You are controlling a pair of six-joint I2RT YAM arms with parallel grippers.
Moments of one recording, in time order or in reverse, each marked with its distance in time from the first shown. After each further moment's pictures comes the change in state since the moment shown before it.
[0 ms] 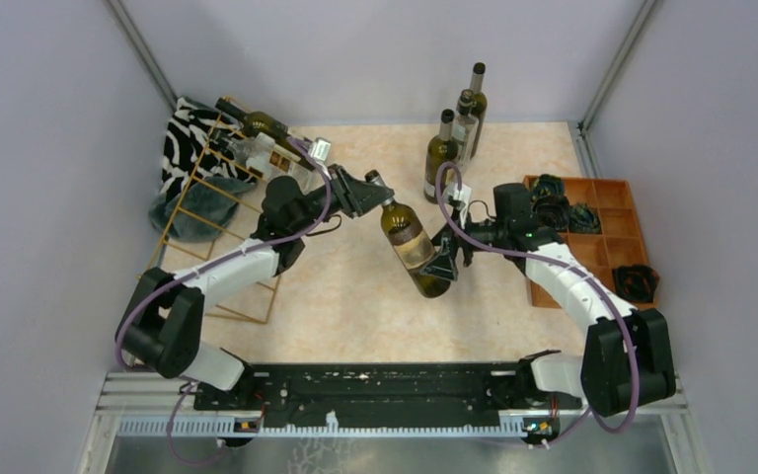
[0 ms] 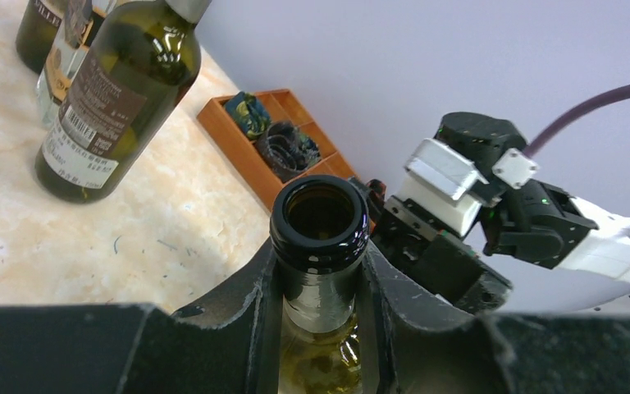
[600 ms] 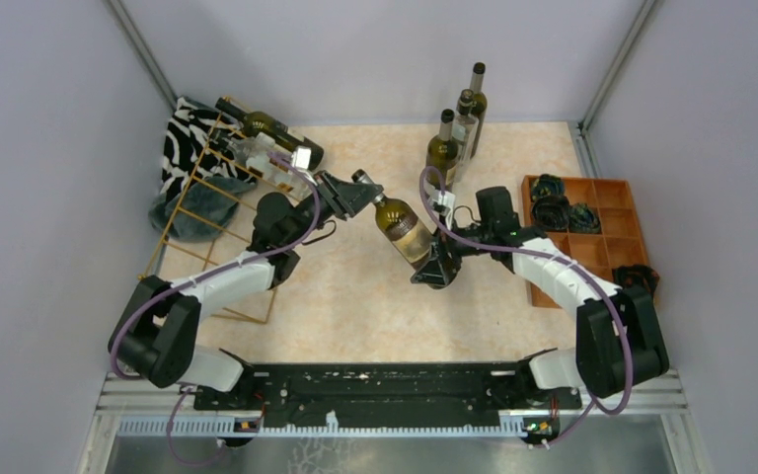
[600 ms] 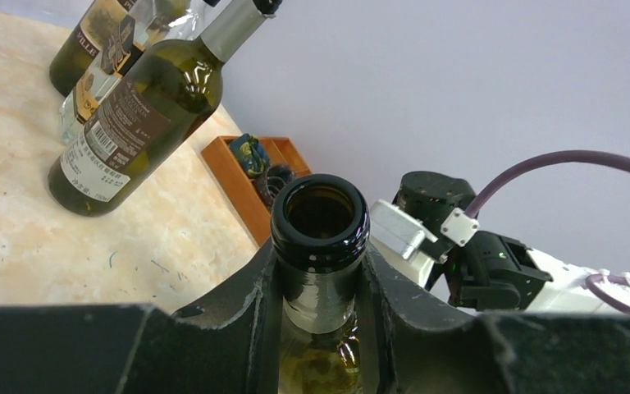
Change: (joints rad) left arm 0.000 -0.051 -0.122 0.159 -0.144 -0.123; right arm 0.072 0.089 0.000 0.026 0.005 0.037
